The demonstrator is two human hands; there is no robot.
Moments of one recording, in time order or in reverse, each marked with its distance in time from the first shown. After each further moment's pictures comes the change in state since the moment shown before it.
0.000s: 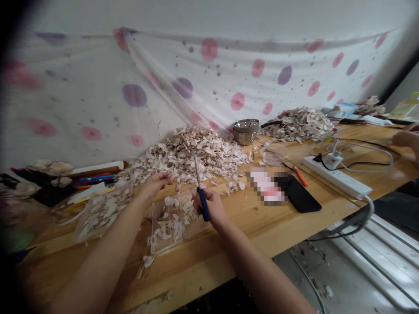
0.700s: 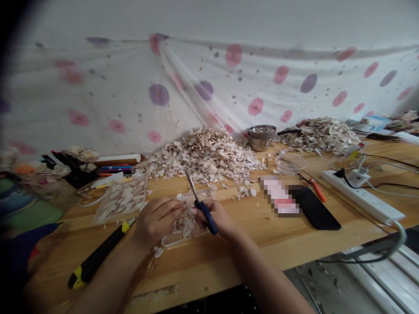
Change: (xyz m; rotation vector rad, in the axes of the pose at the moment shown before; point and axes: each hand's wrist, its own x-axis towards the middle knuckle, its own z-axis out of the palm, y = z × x) left_hand -0.121 -0.010 -0.013 0.967 0.090 1.211; right_hand -0.013 -0.006 0.010 -0.092 -0.381 0.115
